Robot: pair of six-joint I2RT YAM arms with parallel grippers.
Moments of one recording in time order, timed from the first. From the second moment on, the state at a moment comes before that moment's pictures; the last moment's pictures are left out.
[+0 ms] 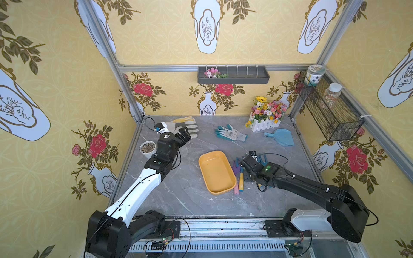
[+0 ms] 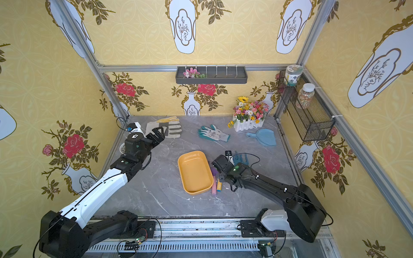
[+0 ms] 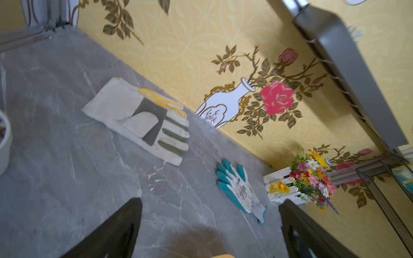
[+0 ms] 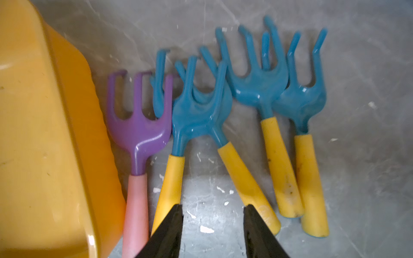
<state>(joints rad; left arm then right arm) -0.40 1.15 0.83 -0.05 -0.29 -0.81 0.76 1.32 0.79 -0.70 0.32 0.68</state>
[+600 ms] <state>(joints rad) -0.61 1.33 0.99 -0.33 -0.68 -0.91 0.77 1.56 0.83 -0.59 0.15 0.68</state>
